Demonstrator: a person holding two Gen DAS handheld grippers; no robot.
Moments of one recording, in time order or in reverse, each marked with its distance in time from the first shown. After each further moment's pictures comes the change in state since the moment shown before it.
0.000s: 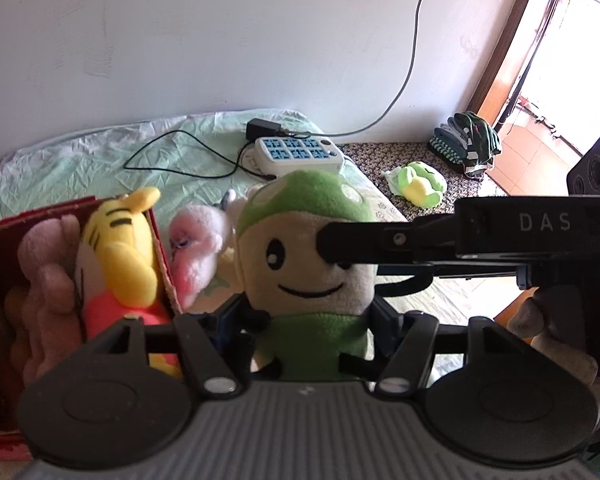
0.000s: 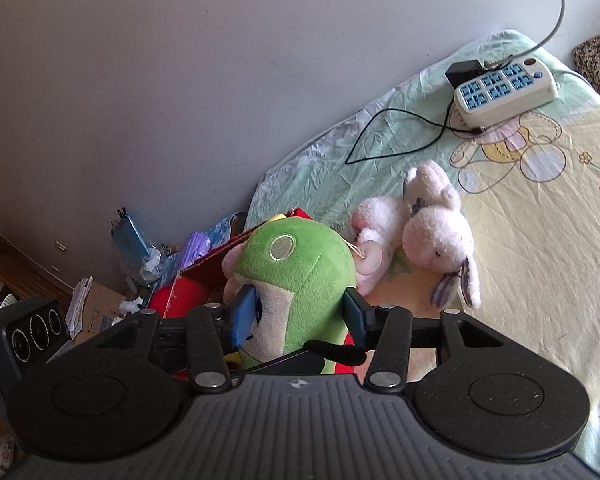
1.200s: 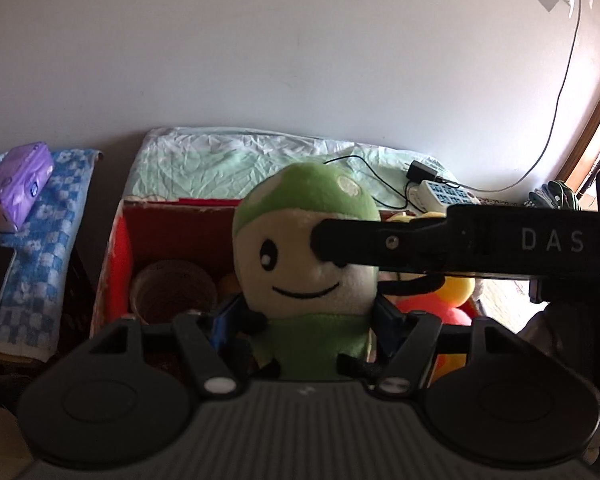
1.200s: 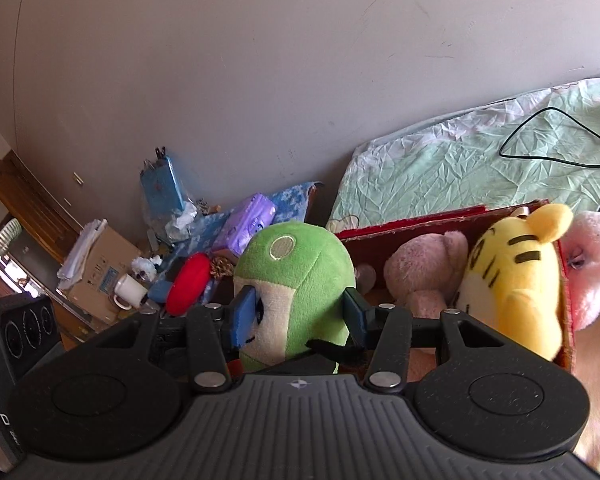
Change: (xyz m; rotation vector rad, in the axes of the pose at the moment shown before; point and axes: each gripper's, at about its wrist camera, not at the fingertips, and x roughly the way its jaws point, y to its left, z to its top) left arm -0.068 0.192 -0.040 -0.213 -0.061 0.219; right arm 0.178 0.152 -0.034 -0.233 0.083 0.061
